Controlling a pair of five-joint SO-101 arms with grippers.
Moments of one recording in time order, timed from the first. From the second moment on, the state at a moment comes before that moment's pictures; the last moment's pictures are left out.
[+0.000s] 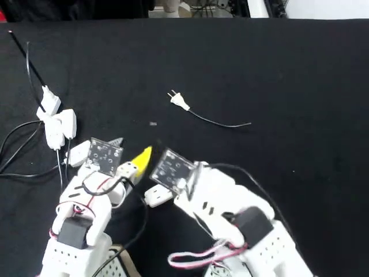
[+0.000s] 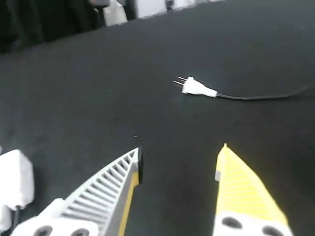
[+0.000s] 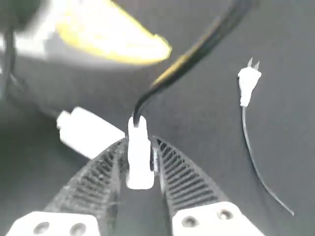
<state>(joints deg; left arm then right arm) 11.9 -104.1 90.9 45.4 -6.5 -37.6 -82.6 70.3 63.2 23.9</state>
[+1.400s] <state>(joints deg) 7.4 -104.1 80.7 69.3 -16.4 -14.9 -74.2 68.8 55.7 4.1</state>
